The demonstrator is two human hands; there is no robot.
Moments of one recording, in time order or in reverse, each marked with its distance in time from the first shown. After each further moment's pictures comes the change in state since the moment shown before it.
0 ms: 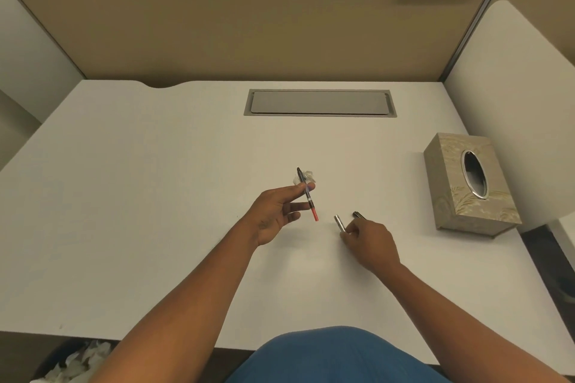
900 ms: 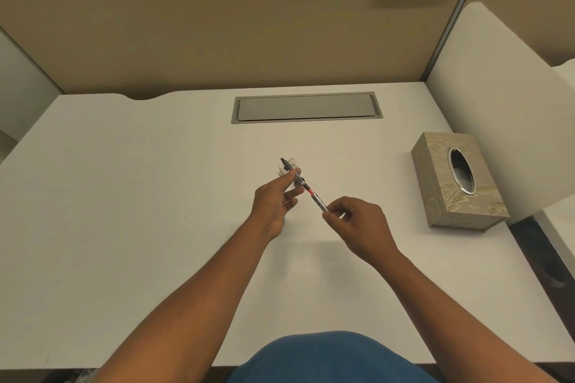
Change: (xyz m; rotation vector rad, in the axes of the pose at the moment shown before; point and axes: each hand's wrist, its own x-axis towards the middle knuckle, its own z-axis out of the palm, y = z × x) left_hand 0.033 0.009 0.020 -0.150 0.251 0.085; right_hand -0.019 -0.052 -0.047 0.286 0.155 -0.213
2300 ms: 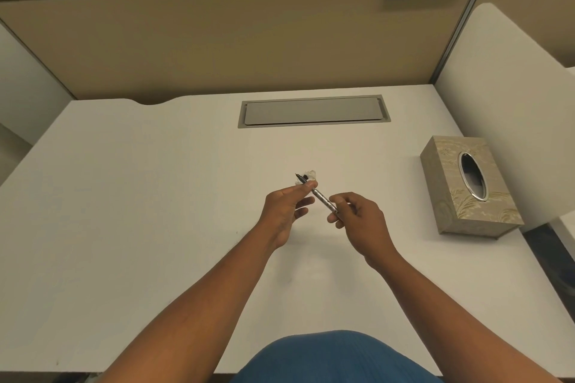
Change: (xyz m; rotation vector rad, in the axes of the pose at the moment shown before) left_hand -0.003 -0.003 -0.003 0.183 -0.122 0.032; right_hand 0.014 -0.013 0.010 0.452 0.010 0.202
